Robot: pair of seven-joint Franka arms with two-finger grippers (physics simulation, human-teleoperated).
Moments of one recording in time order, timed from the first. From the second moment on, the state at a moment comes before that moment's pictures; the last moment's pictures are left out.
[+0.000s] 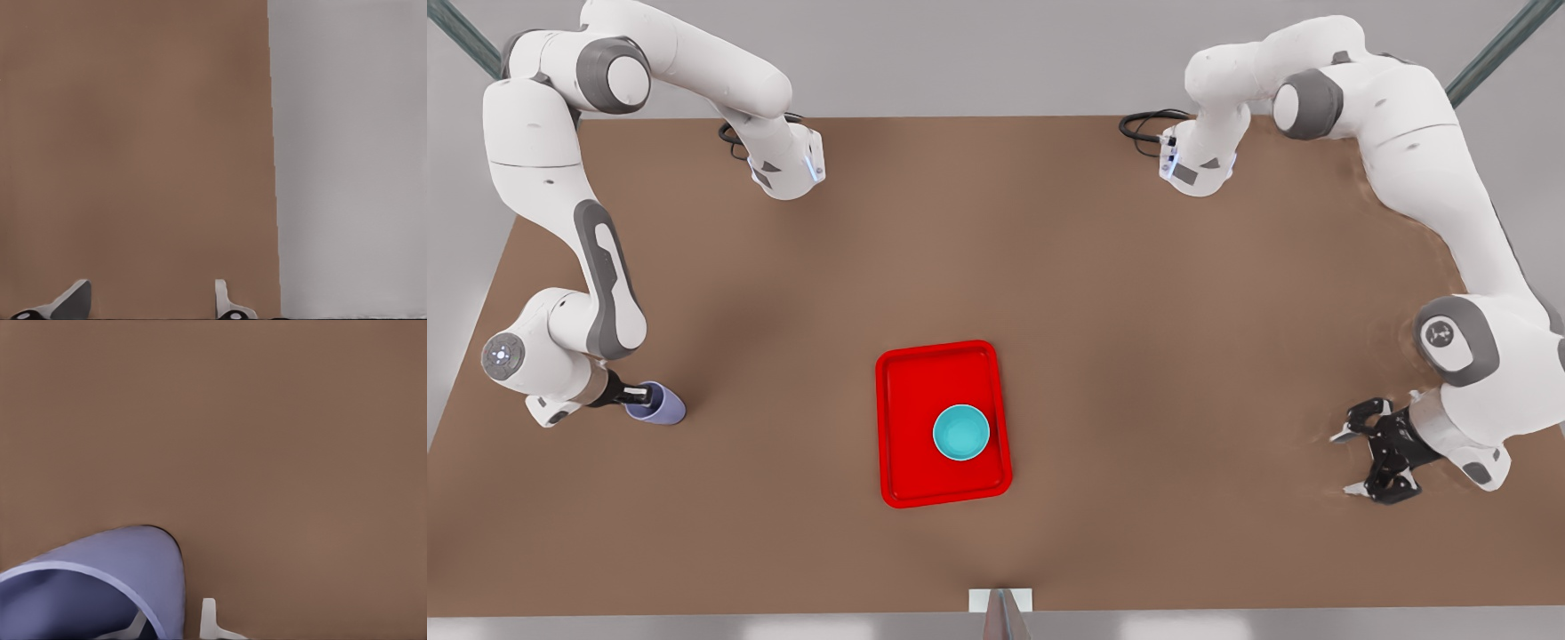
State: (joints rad) left arm 0.24 0.70 0.00 -1.07 -0.34 1.78 -0.89; right arm -0.55 0.59 0.25 -1.80 -0.17 2.31 -0.20
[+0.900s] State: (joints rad) left arm -0.02 0.23 0.02 -1.49 0.03 1.61 -0.03; right arm -0.03 0.57 0.69 -1.49 -0.26 1.90 0.58
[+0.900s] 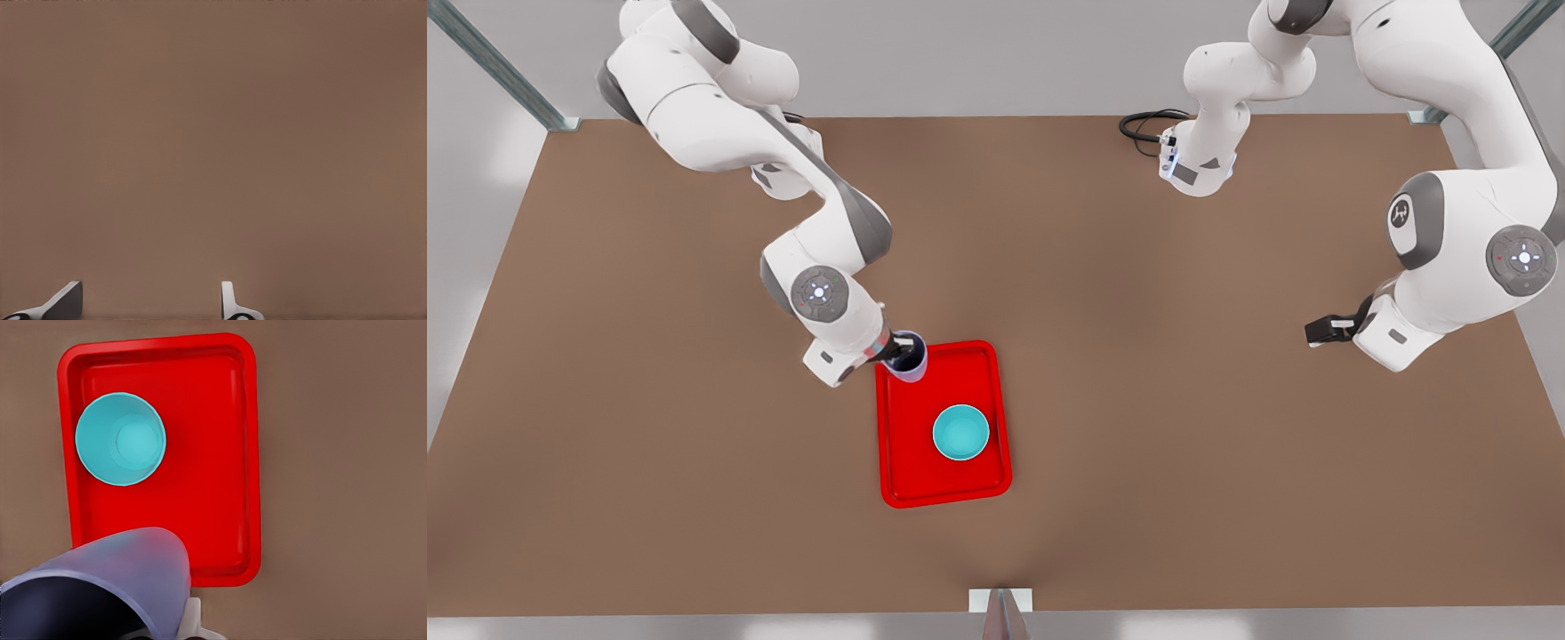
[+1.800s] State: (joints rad) left arm -0.02 0.25 0.02 -1.49 0.03 1.60 -0.03; right arm 0.06 0.75 0.55 -1.48 -0.36 2.06 0.66
